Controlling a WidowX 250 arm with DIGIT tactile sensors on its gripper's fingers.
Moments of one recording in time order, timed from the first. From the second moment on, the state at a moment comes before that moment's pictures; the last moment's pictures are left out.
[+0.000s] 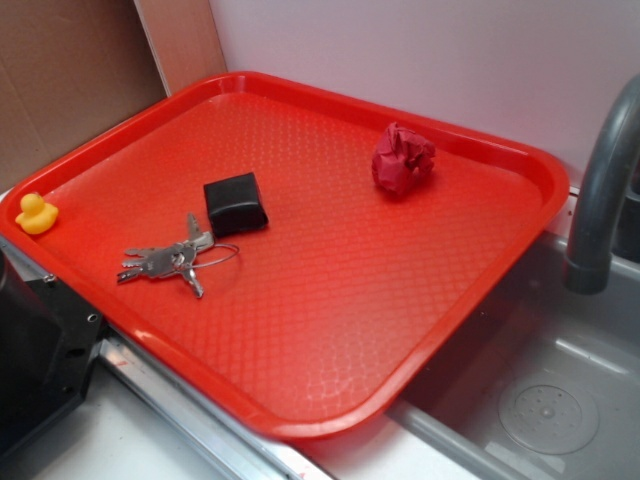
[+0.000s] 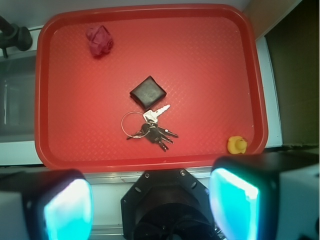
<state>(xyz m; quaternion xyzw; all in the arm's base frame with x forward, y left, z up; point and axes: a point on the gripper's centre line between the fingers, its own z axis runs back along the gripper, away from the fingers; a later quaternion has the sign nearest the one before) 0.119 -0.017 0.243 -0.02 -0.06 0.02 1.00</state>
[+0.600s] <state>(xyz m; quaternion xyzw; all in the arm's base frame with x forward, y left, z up) 0.142 -0.020 0.196 -0.01 -0.04 0.01 1.00</state>
